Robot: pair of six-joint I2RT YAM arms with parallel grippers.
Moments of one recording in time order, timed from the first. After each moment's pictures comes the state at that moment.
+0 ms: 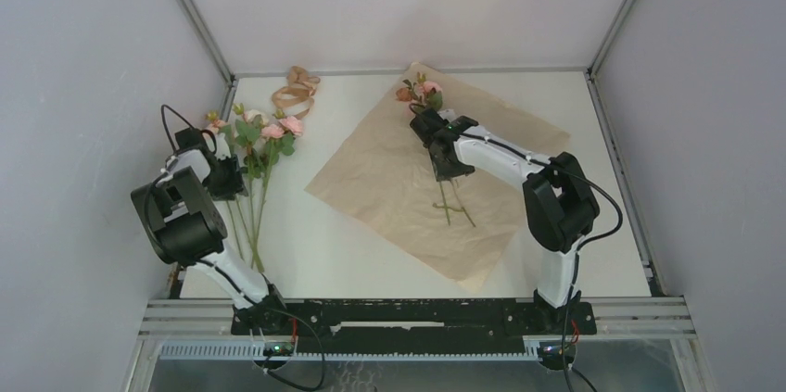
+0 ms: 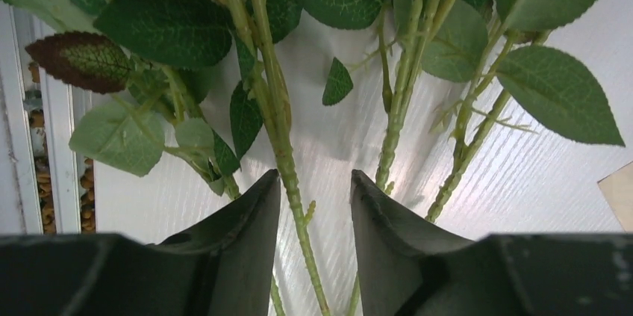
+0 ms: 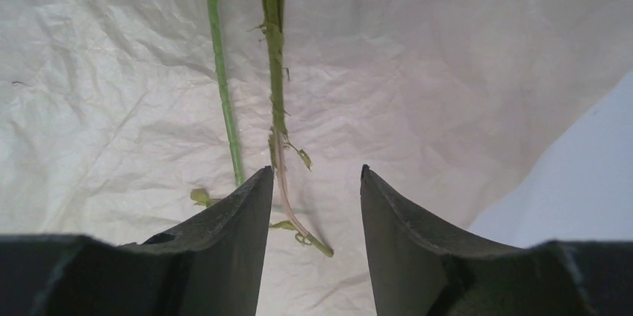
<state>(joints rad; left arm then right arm) 0.49 1.73 1.08 -0.53 0.15 0.16 0.65 1.90 1.47 -0.88 0.41 0.40</state>
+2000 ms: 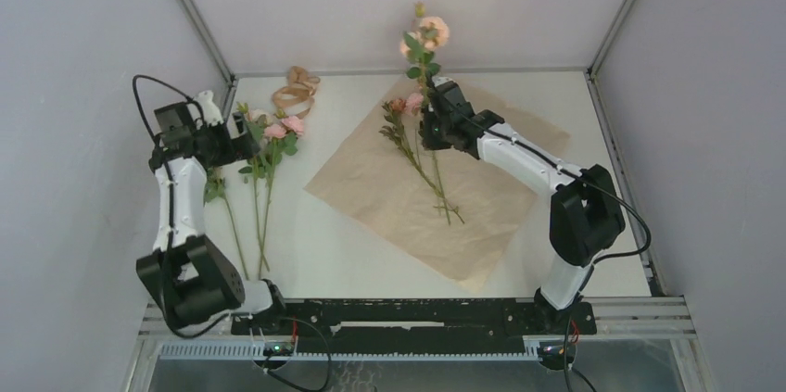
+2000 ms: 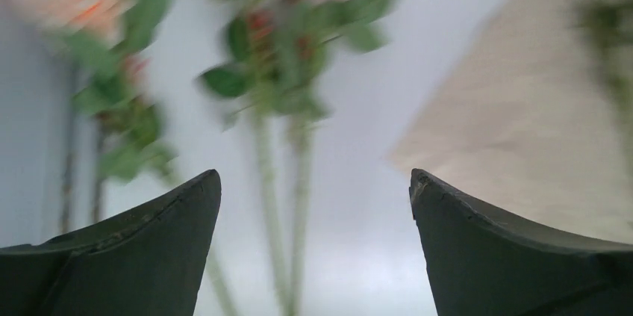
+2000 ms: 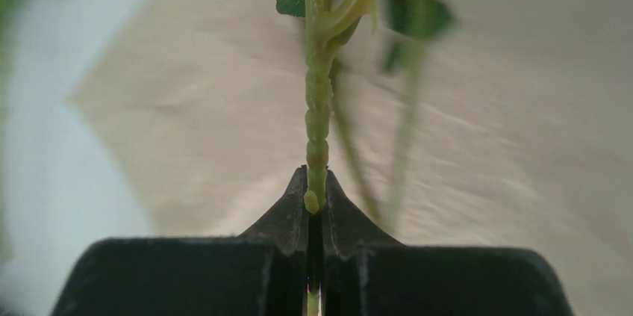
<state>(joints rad) 0.34 1.29 1.16 -0.59 0.41 0.00 0.63 1.74 1.43 -0.40 0.01 0.42</state>
